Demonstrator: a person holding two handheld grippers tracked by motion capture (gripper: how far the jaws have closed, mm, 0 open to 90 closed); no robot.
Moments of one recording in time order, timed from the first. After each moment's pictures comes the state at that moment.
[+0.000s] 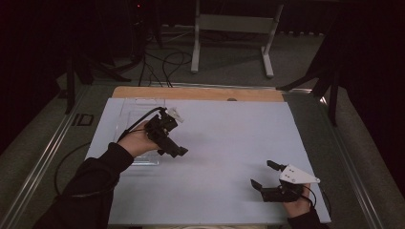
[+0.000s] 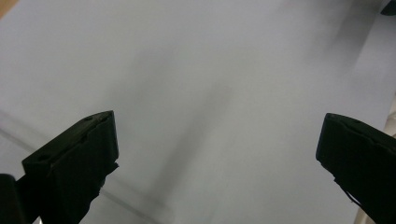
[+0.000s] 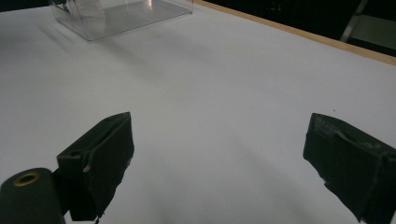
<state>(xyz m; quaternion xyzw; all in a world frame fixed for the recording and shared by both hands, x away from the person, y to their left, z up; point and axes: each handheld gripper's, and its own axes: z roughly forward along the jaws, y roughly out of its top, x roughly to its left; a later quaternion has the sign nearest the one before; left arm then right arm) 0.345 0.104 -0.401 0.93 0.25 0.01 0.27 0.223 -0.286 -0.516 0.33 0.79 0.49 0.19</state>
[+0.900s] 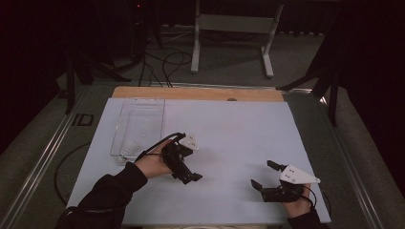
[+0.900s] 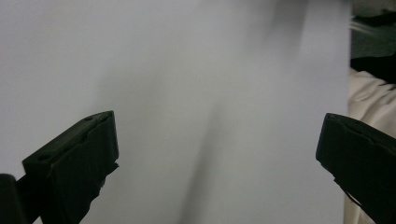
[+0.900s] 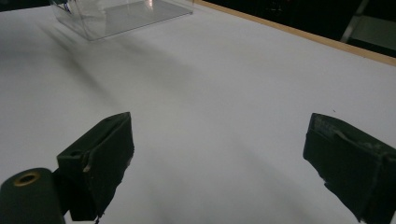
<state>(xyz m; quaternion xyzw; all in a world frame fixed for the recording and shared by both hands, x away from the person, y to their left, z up) 0.304 0.071 -0.453 0.93 0.15 -0.03 0.32 0.223 -0.287 -0.515 0.33 0.79 0.49 0.19</state>
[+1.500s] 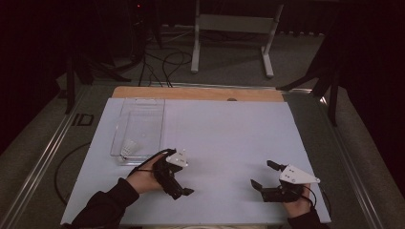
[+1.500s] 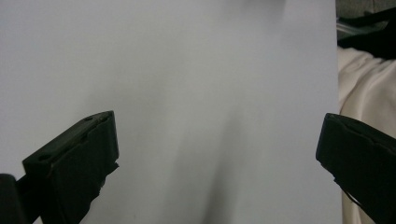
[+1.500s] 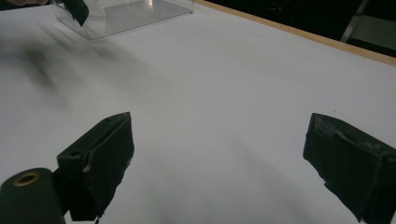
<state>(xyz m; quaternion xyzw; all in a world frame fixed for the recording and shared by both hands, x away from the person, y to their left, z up) 0.276 0.101 -0.490 0.93 0.14 -0.03 0.33 0.223 -0.286 -0.515 0.33 0.79 0.49 0.19</state>
